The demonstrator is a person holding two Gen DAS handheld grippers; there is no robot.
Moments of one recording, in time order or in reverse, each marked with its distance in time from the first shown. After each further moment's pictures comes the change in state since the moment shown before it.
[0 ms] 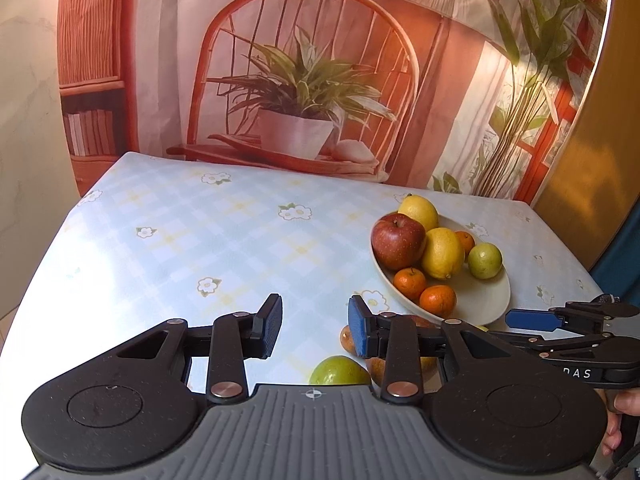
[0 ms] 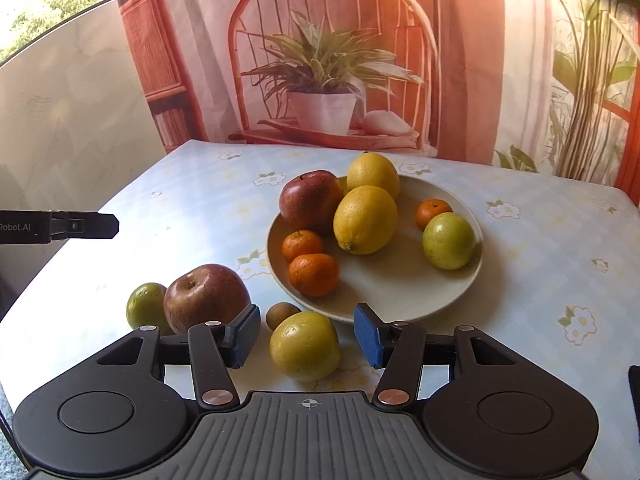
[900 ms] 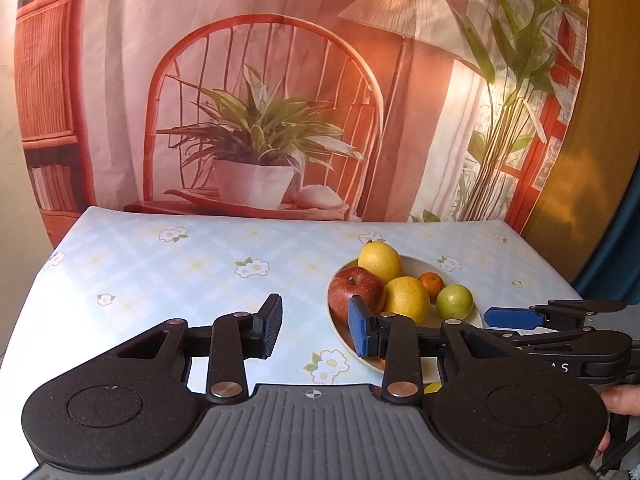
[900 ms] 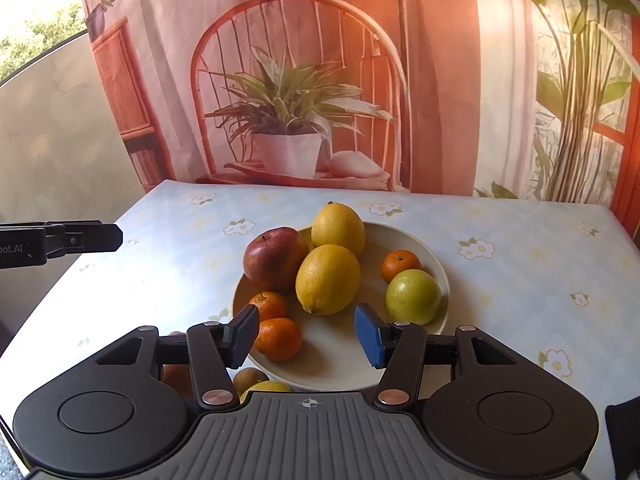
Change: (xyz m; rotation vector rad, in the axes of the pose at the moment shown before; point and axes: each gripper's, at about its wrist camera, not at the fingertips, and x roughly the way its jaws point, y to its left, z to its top) left arm 0.021 -0.033 0.046 0.066 -0.072 -0.043; right arm 0.008 -0.037 0.045 0.072 -0.074 -0.037
